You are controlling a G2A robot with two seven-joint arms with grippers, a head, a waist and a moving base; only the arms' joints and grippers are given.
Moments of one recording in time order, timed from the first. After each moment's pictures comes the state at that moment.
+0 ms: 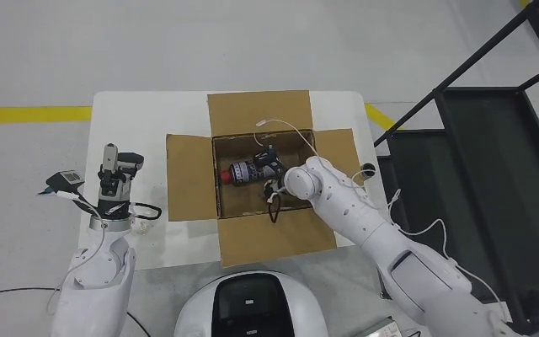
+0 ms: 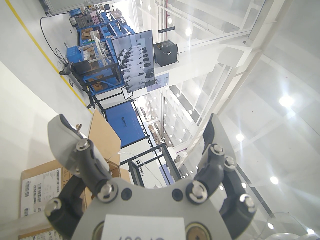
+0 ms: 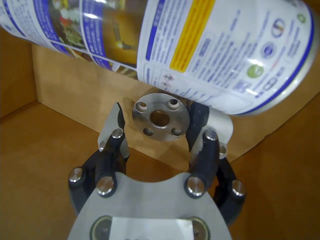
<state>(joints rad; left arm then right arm) 1.53 -1.27 -1.55 -1.65 -0.12 -0.60 -0.12 -0.79 -1.34 0.75 -1.03 -0.77 -0.01 0.93</state>
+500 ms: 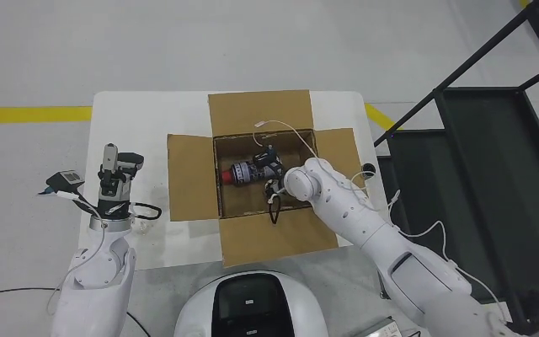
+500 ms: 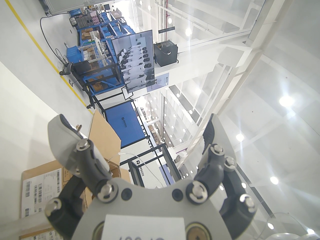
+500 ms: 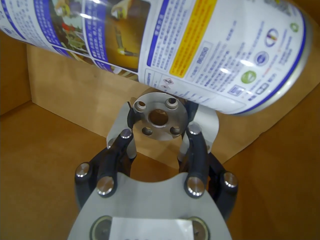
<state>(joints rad) 1.53 -1.27 -1.55 -1.65 -0.12 -0.60 -0.12 -0.80 -1.34 0.76 -1.06 -0.83 0.00 0.94</state>
